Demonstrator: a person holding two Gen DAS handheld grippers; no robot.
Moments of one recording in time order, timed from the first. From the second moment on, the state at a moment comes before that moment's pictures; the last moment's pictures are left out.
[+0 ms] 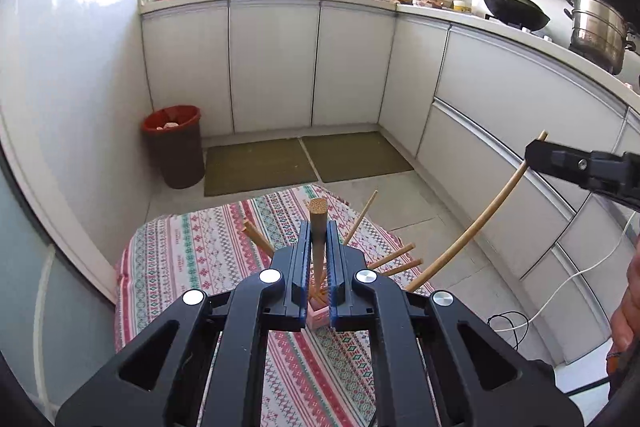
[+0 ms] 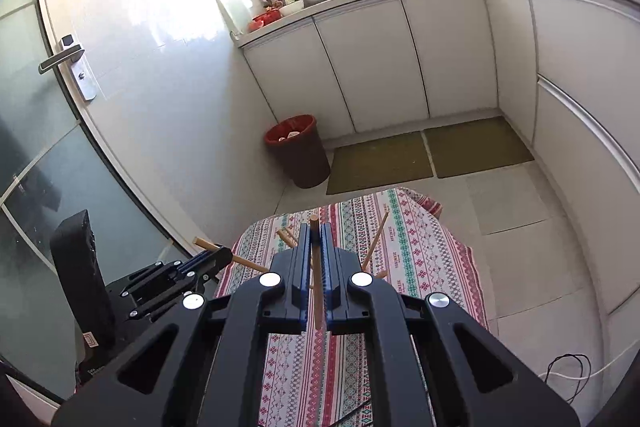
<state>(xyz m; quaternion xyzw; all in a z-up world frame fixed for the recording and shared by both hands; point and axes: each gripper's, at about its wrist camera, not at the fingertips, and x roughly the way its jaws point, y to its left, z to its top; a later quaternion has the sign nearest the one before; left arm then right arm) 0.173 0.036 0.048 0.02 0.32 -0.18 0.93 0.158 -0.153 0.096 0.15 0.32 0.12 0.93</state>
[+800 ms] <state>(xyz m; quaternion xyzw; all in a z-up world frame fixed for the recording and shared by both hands) 0.202 0.095 0.028 -0.09 0.31 -0.12 0.94 0.242 -0.145 0.063 0.14 0.33 0.07 0.93</state>
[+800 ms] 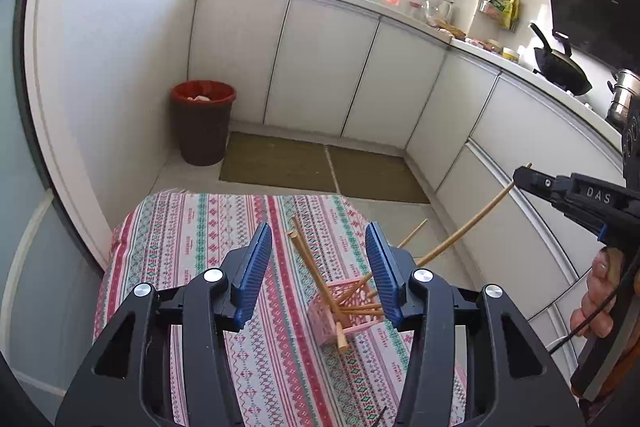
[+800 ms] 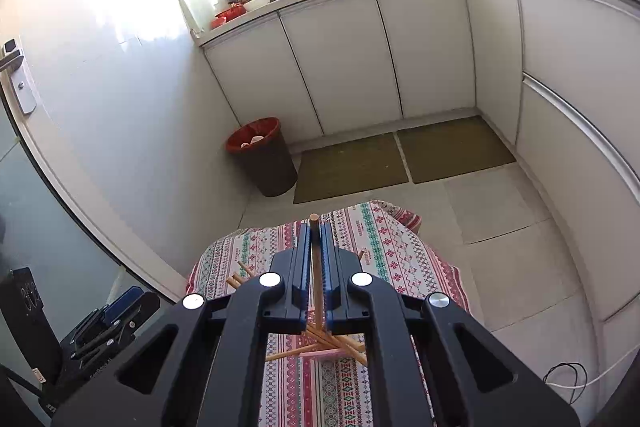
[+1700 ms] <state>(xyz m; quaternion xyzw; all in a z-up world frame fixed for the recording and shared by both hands) 0.156 0.045 -0.065 0.01 0.44 -0.13 0.89 0.138 -0.213 -0.016 0.20 0.33 -0.07 0.92</state>
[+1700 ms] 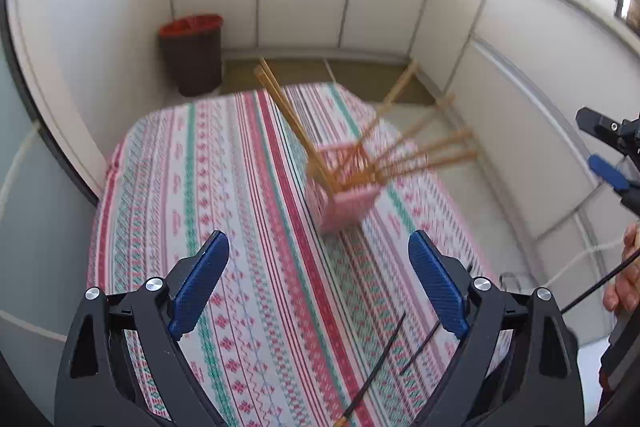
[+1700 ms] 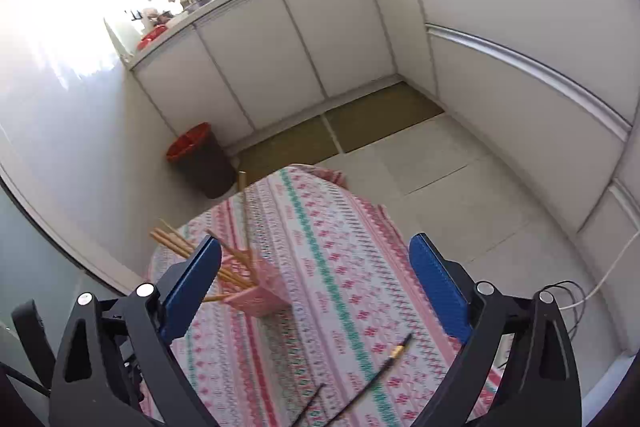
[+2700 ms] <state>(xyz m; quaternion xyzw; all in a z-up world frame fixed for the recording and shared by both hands) 0.146 -0.066 -0.237 0.15 0.60 -0.20 0.76 0.080 -0.278 -0.150 0.14 0.43 -0.14 0.88</state>
